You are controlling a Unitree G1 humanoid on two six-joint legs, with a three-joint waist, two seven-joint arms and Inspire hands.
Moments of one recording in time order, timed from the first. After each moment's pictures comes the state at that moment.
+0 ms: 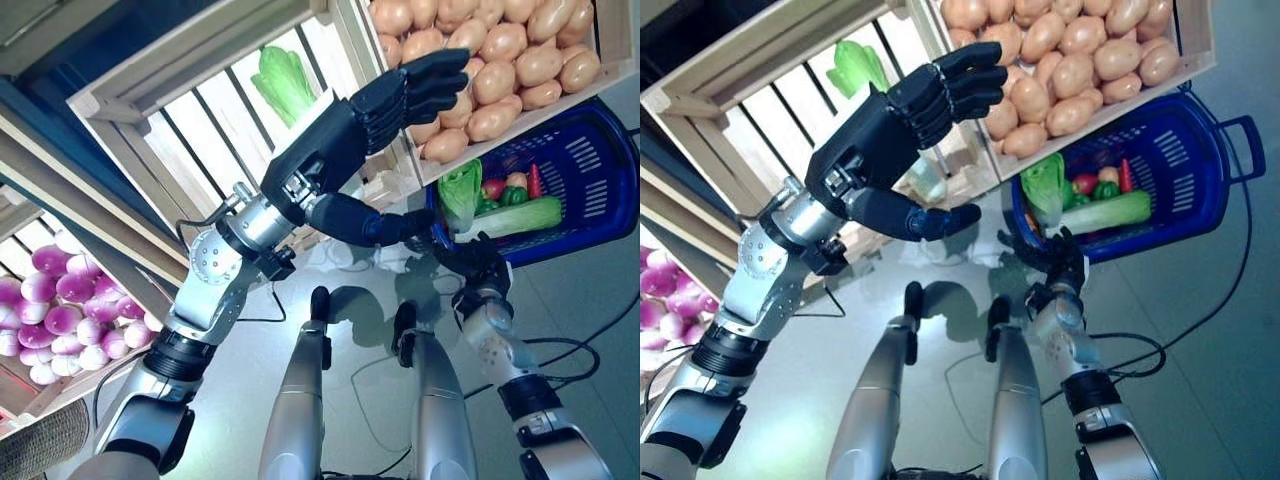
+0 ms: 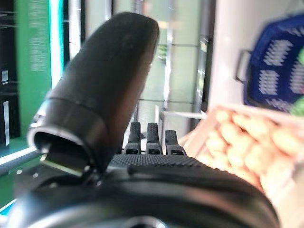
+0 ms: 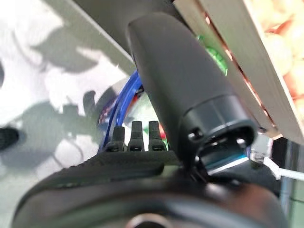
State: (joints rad) left arm -0.61 0.55 -0.26 -0.09 -0.44 -0.30 -0.35; right arm -0.37 -0.34 0.16 0.40 0.74 0.00 -0.57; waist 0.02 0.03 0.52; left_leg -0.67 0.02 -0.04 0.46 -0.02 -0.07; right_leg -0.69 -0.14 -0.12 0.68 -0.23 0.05
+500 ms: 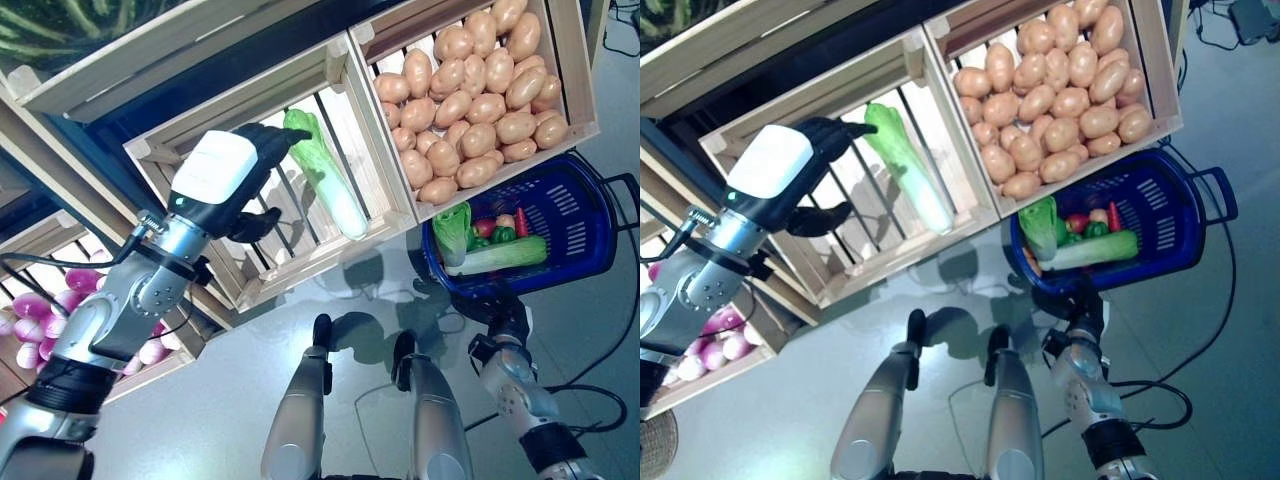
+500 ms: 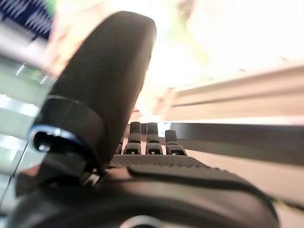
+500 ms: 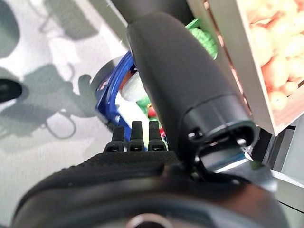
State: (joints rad) left arm -0.39 1.00 -0.15 -0.04 0.60 -0.23 0.16; right arm -0.15 -0.43 0.16 0.34 0.71 0.00 -0.57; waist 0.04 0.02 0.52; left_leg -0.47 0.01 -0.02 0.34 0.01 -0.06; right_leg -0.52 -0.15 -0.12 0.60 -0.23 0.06
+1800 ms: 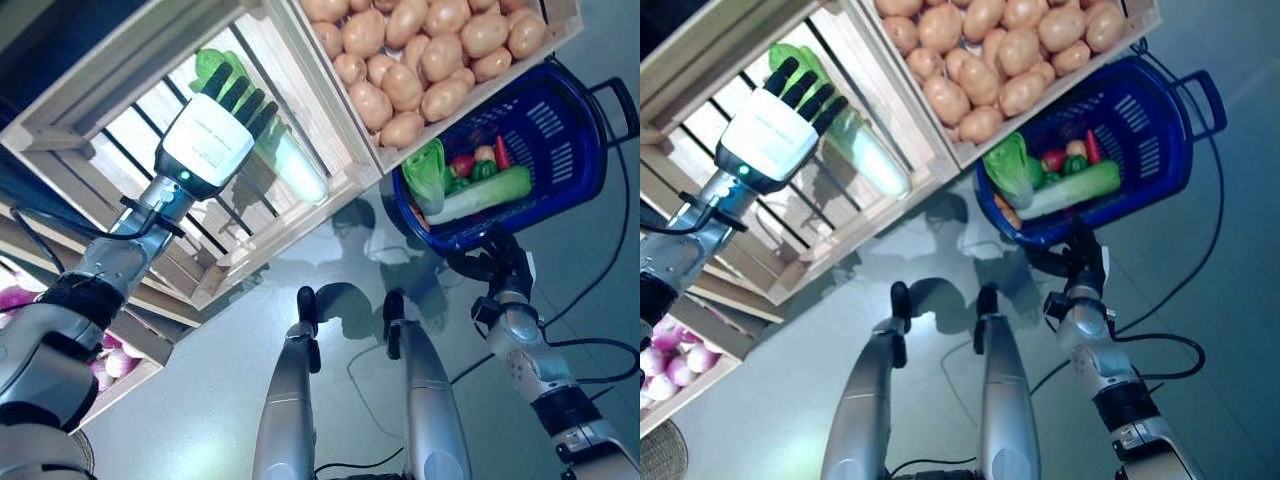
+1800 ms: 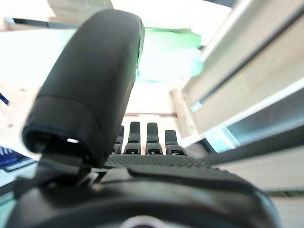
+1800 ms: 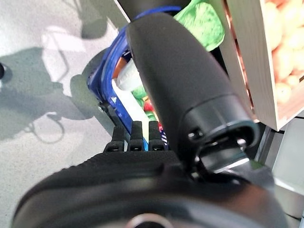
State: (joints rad) left arm -0.97 0.99 -0.78 0.65 1.10 0.01 0.73; right arm -0.34 -0.54 0.26 0.30 0.72 -0.03 -0.52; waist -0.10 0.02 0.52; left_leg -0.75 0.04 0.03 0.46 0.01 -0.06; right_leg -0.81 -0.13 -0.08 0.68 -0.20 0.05
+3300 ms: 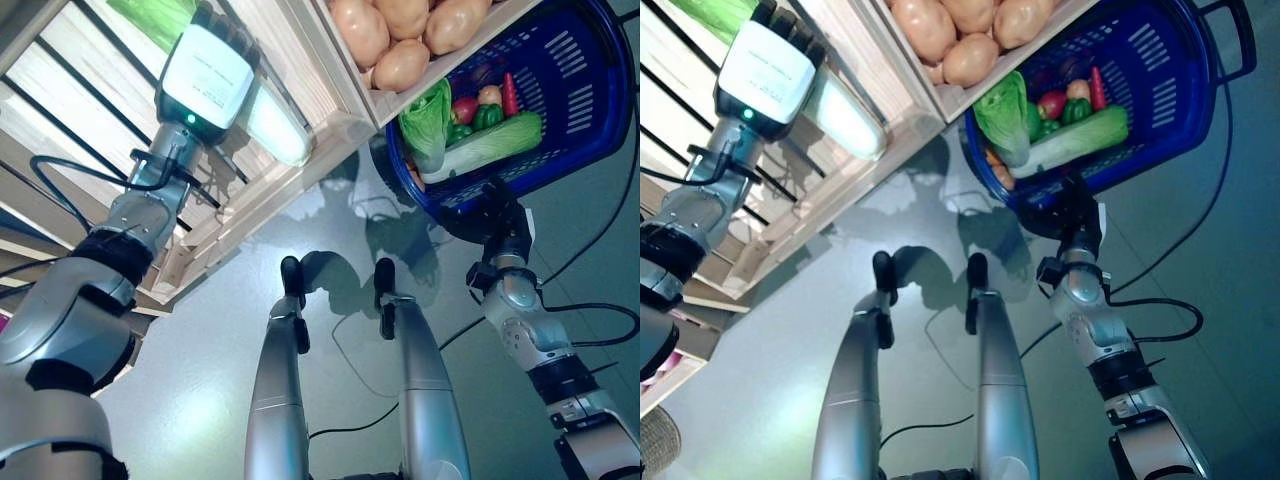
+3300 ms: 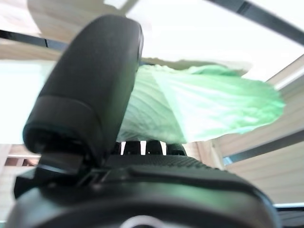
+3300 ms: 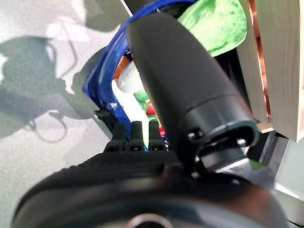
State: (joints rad) left arm -1.21 0.88 -0.85 0.80 1.03 0.15 0.64; right arm -0.49 -0.55 0.24 0.25 0.71 -0.01 -0.52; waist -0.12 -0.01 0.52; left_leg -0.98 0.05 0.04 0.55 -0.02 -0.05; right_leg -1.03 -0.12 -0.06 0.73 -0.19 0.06
